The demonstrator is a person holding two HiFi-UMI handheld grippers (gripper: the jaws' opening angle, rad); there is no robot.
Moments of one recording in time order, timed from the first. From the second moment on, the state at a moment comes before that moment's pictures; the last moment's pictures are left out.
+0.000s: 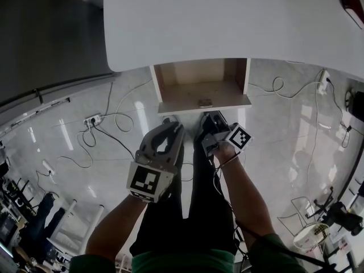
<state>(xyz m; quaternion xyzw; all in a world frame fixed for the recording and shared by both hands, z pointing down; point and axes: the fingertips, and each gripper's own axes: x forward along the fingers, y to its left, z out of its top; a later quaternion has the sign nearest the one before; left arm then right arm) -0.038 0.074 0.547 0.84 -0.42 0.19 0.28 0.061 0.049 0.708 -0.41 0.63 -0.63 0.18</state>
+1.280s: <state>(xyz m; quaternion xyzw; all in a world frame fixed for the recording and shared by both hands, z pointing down) -0.092 -0.021 0.270 0.82 -0.53 0.07 0.18 0.045 -0.031 0.270 -0.46 0.86 -0.20 -0.07</state>
